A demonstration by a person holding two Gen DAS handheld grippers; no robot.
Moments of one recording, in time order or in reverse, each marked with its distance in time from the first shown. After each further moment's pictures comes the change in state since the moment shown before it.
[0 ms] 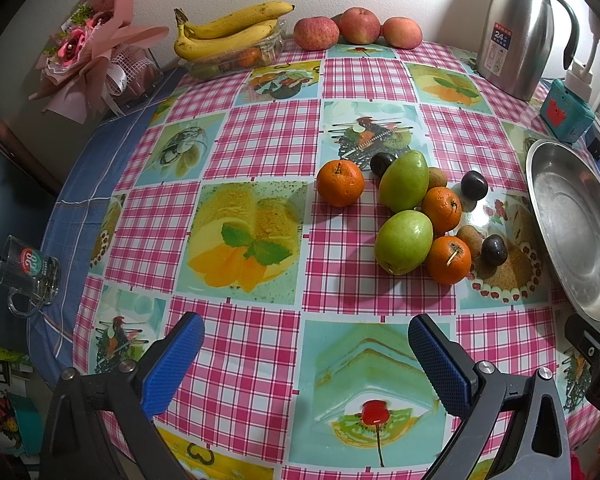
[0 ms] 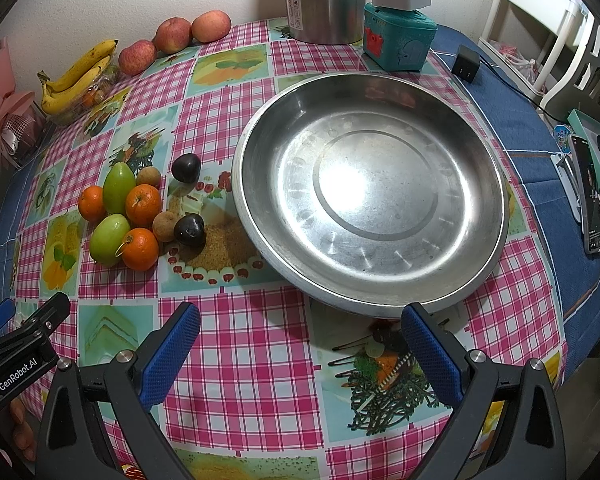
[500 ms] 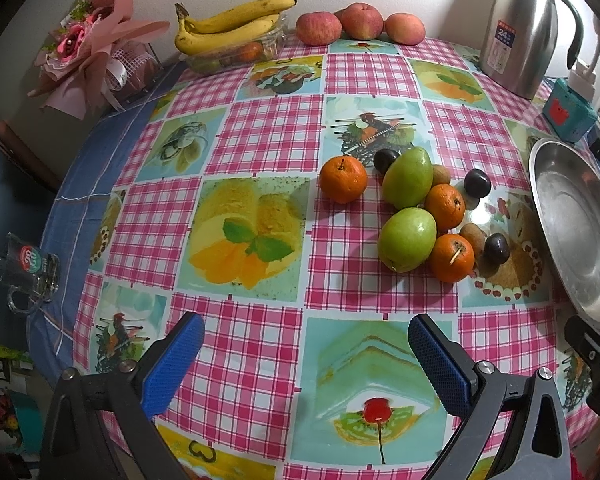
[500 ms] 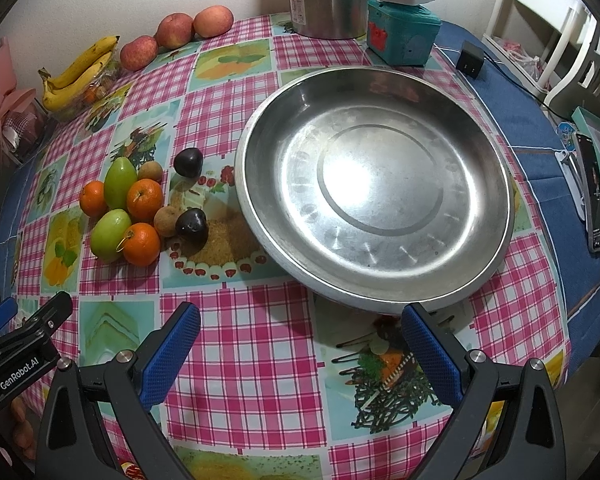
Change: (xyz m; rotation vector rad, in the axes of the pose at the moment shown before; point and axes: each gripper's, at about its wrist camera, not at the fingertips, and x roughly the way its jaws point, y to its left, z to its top) left arm 0.003 0.001 -0.001 -0.009 0.024 -0.004; right arm 0.002 0.001 0.002 -0.005 0.008 0.027
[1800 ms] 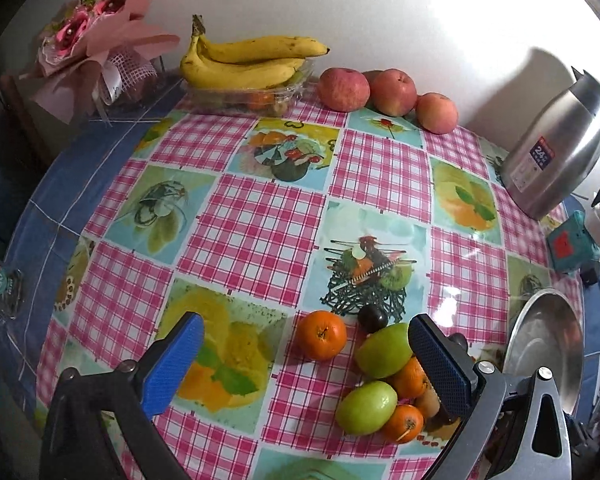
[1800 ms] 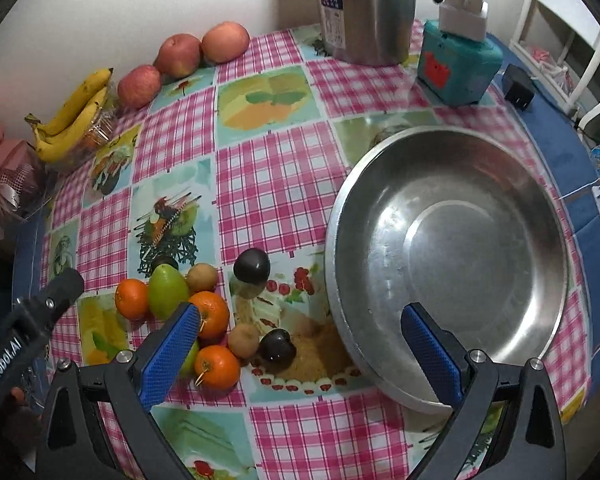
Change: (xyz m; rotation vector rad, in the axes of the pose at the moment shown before) left arm 0.016 0.015 0.104 -0.214 -0.068 -0.112; right arm 0.024 0.047 0.095 0.085 0.052 0.044
